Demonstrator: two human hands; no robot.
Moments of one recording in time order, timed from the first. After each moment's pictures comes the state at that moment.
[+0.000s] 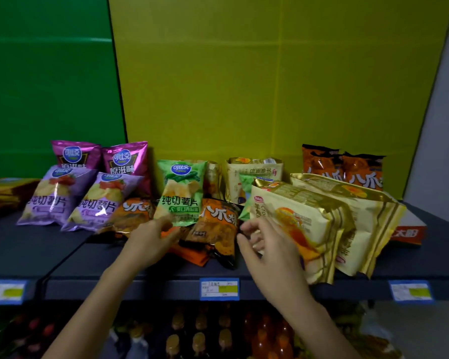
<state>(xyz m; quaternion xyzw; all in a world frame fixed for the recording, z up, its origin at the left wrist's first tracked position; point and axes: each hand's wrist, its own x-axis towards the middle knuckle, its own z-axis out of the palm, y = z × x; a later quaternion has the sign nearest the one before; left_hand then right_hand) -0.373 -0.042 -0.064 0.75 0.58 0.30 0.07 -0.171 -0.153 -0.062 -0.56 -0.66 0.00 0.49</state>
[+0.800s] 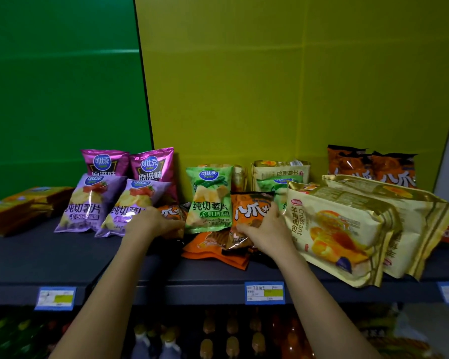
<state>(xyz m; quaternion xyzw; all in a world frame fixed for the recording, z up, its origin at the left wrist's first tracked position) -0.439 0.017 -0.034 0.64 0.73 0.20 0.13 -0.216 -0.058 -0.054 -0.73 -0.54 0.17 0.39</state>
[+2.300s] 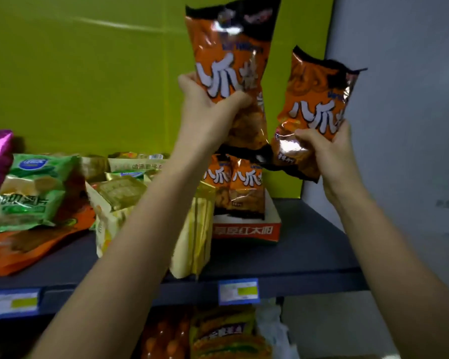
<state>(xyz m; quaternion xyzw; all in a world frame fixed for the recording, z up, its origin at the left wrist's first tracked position) -0.015 -0.148 0.095 0.62 0.20 0.65 0.38 0.160 -0.179 0.057 -0.45 -0.49 0.11 0.74</state>
